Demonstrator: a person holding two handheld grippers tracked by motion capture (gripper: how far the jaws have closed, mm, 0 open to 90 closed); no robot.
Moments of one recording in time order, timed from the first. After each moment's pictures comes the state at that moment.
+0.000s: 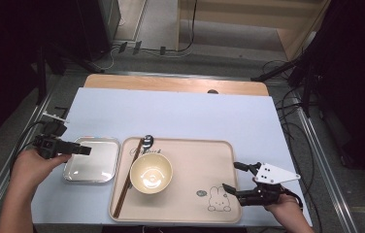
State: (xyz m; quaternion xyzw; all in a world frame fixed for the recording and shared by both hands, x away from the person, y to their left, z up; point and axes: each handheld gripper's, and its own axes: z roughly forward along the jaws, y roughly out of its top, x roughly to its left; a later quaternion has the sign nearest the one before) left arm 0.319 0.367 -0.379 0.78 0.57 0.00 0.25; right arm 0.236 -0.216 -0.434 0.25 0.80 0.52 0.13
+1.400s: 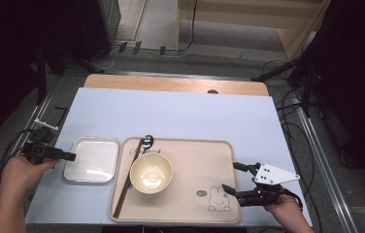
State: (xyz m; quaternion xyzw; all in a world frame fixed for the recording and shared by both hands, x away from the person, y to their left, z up) left arm 0.318 0.408 -0.412 0.76 0.62 0.00 0.18; right arm 0.236 -0.216 -0.434 0.25 0.80 0.52 0.13
